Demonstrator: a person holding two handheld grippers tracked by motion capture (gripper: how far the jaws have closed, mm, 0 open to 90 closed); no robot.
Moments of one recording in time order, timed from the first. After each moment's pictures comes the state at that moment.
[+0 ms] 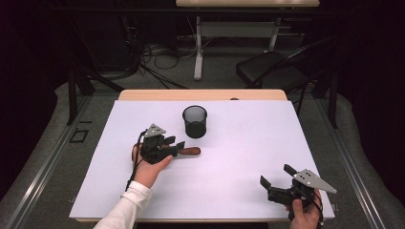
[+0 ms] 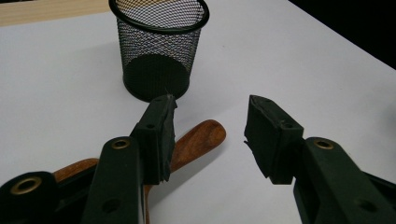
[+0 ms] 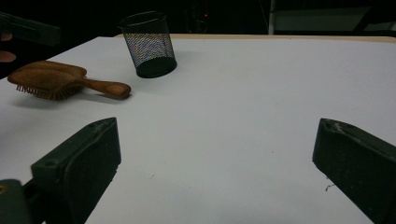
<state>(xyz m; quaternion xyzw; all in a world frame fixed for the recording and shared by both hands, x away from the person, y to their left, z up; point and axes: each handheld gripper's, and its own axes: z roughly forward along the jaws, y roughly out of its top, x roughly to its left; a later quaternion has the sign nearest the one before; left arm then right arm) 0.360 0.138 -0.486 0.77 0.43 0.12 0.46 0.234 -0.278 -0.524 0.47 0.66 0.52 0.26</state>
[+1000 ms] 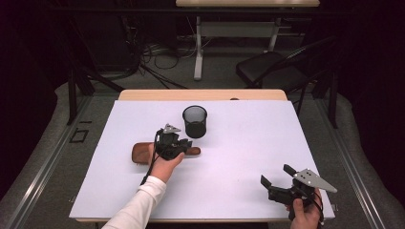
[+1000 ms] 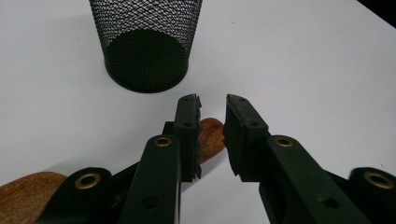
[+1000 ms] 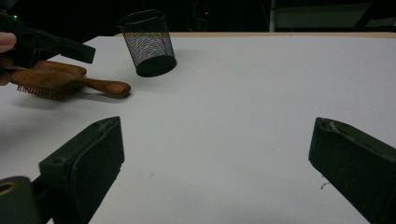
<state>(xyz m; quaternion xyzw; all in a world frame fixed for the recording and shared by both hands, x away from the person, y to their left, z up) 0.382 0.101 -0.508 0.79 0.45 0.11 0.41 0.235 -0.280 -0.525 0.48 0.66 0.52 0.26</state>
